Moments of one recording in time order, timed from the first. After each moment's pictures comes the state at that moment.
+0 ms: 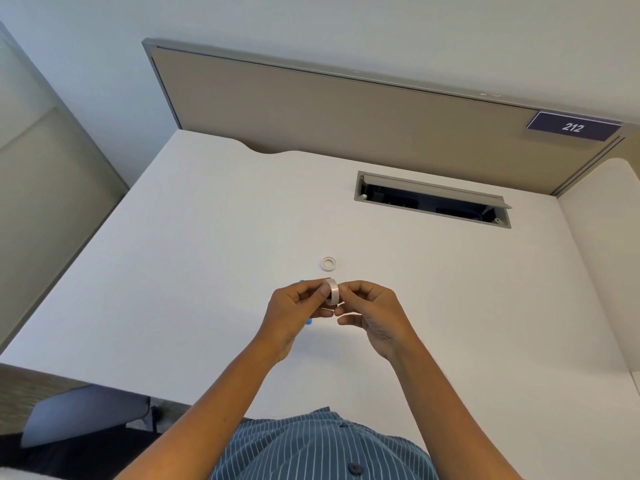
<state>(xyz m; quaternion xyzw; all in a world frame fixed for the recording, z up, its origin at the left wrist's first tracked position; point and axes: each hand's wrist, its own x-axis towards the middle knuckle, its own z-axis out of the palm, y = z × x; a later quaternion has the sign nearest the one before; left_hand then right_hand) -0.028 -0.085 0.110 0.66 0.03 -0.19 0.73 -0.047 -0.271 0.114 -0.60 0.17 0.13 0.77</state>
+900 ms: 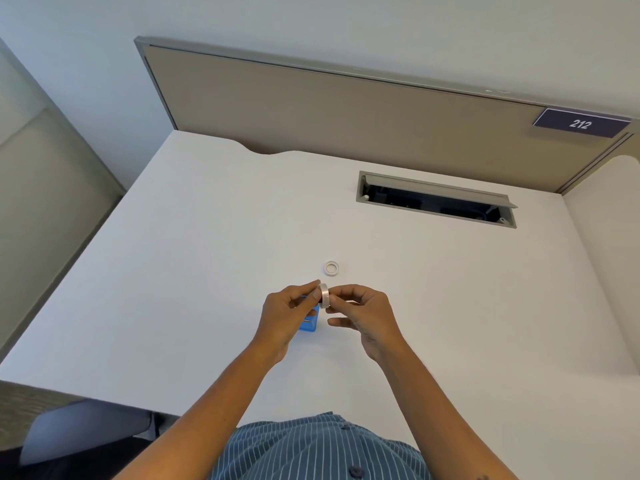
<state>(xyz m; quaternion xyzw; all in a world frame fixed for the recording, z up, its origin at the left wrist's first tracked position) 0.002 -0.073 0.080 0.72 0.10 -0.16 0.67 -0.026 -0.247 0.098 -0.64 0.20 0.10 0.73</state>
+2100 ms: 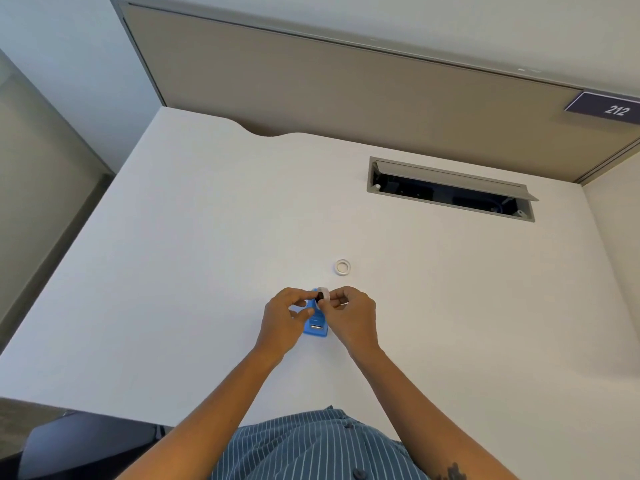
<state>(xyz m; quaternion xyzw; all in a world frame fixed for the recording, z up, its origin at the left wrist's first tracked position) 0.034 -0.042 0.007 0.81 0.03 -0.14 0.56 0.015 -0.194 0.036 -0.84 0.26 0.03 0.48</state>
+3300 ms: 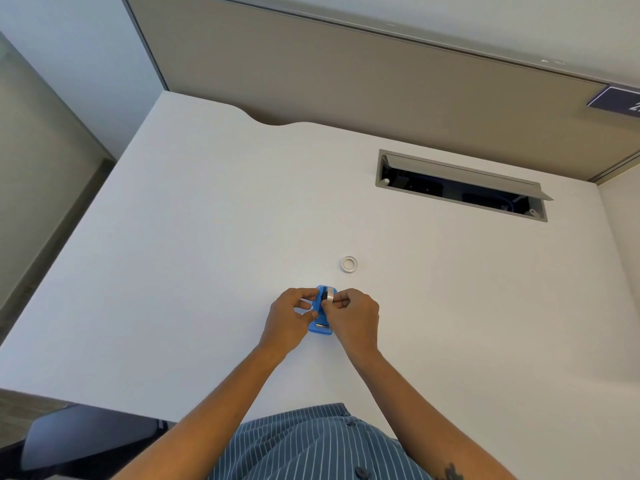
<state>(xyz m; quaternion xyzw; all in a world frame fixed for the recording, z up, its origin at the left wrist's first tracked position) 0.039 -0.042 -0.016 0.81 0.06 -0.19 0.55 0.019 -0.183 0.026 -0.86 0.29 0.05 0.41</state>
